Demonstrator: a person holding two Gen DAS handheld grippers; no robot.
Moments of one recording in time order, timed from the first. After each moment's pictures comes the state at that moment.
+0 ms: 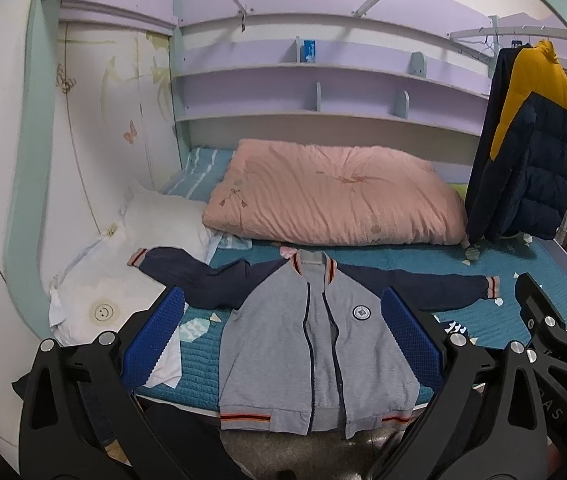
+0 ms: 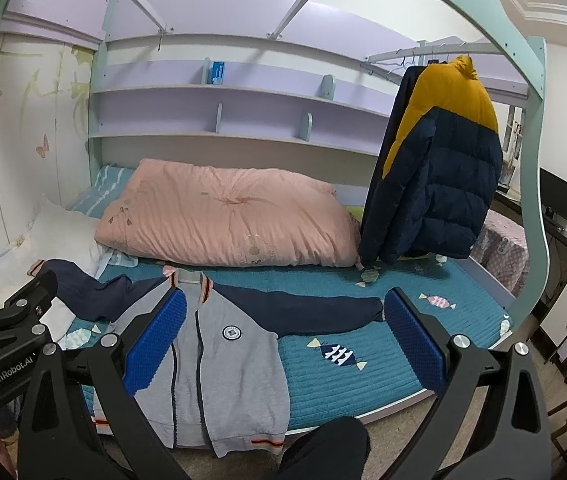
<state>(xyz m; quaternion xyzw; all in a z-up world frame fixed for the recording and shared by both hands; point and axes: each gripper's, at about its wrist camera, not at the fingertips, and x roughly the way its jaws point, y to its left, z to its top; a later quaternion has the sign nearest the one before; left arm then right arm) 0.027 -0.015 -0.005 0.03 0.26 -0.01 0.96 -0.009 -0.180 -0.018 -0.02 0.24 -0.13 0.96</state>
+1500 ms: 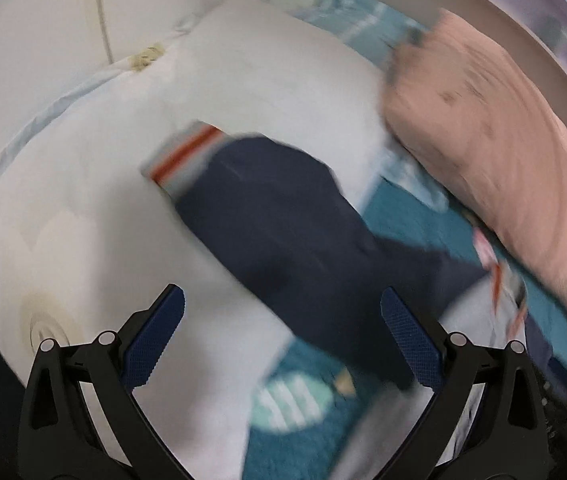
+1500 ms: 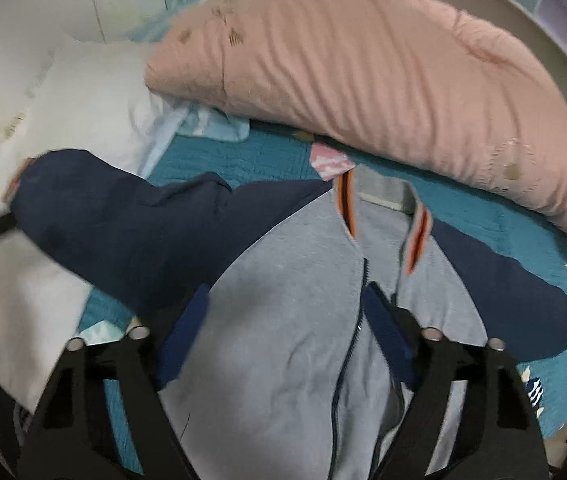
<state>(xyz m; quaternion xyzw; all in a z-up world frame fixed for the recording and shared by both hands) 0.419 0.303 -0.265 -0.16 0.49 0.15 0.84 0.436 0.015 -0.279 -0.04 0.53 0.07 0.84</state>
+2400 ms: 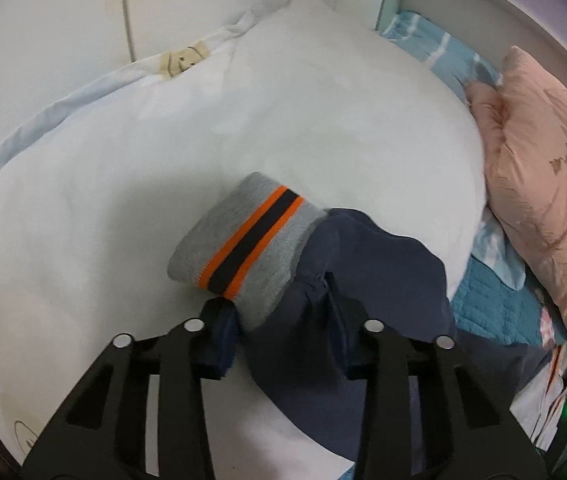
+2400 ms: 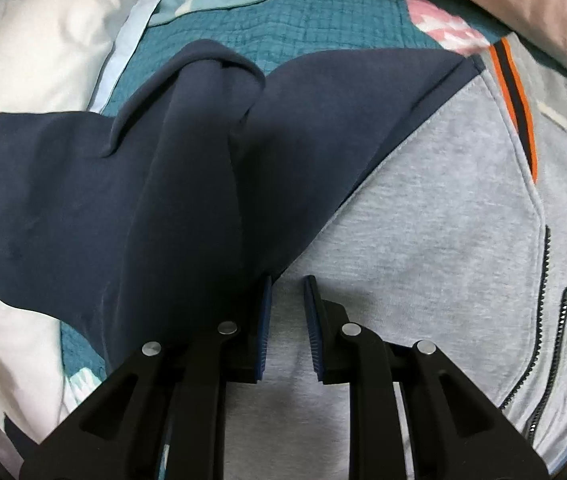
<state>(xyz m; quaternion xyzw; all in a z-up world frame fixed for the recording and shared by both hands) 0.470 0.377 -0.314 -0.16 0.45 0.23 0.85 0.515 0.050 -0.424 0.05 0.66 0.12 0.74</state>
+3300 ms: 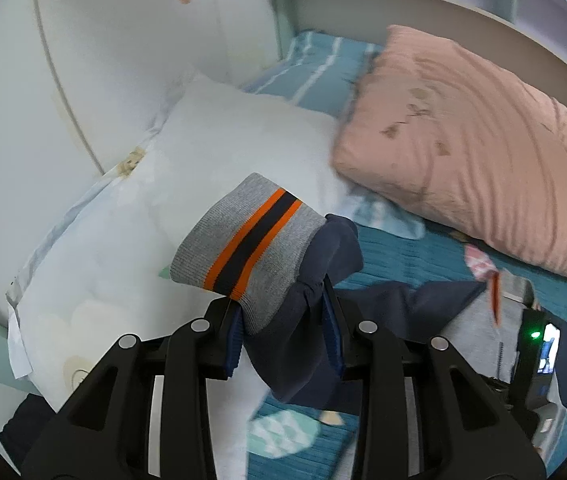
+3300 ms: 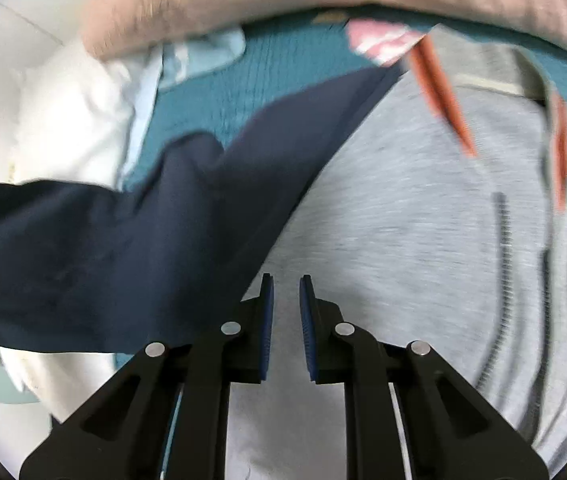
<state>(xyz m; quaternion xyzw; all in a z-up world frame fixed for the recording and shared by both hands) 0.440 0.198 -0.201 -0.02 0.44 0.16 0.88 0.484 -0.047 -0.376 0.17 0.62 0.14 0.75</state>
